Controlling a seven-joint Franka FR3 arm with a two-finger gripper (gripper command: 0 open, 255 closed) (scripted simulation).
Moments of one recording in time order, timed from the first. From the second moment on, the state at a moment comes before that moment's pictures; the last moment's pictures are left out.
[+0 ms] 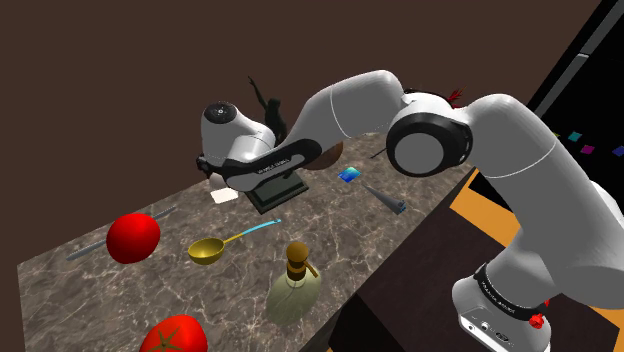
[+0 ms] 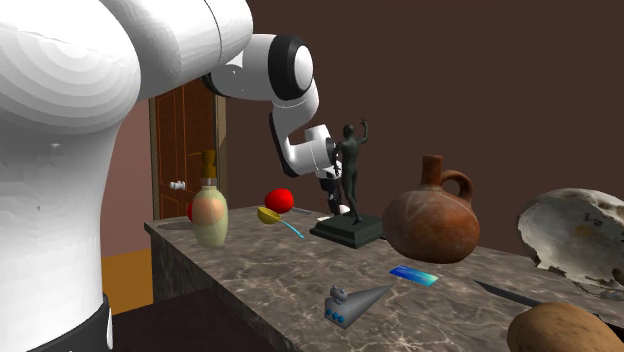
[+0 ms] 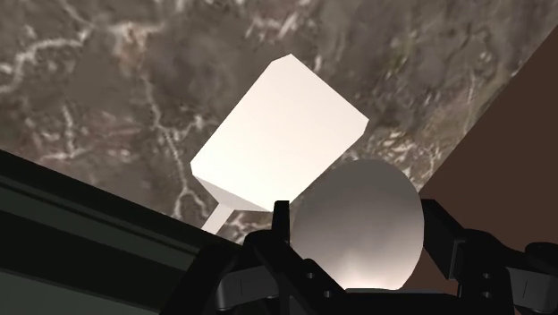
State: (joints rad) arm 0.42 1.00 0.15 -1.18 -0.47 2.49 1.71
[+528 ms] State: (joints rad) arm 0.41 0.95 0.16 -1.19 -0.46 2.45 1.69
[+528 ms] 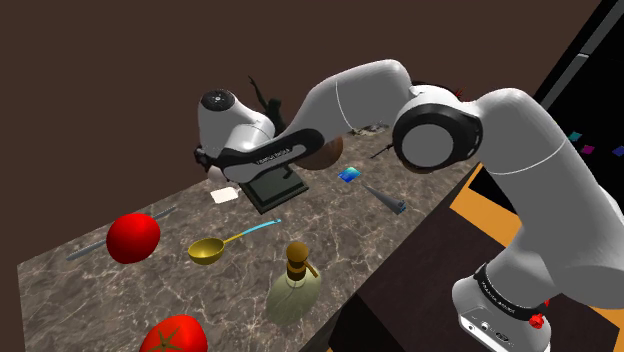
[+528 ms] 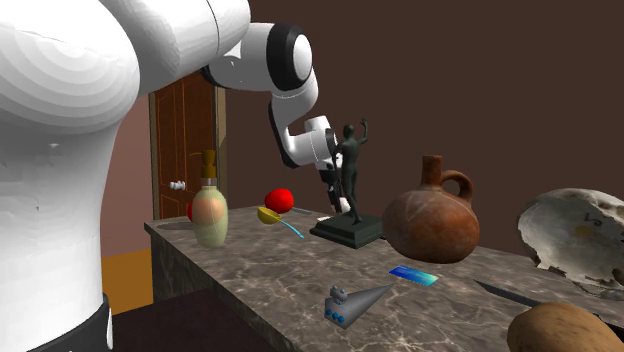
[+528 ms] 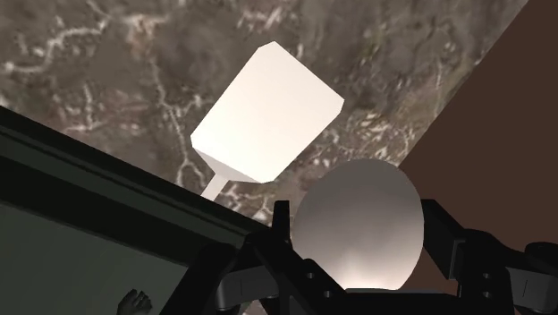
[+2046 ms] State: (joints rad) arm 0.39 0.79 0.21 -1.18 -0.41 2.28 1.62
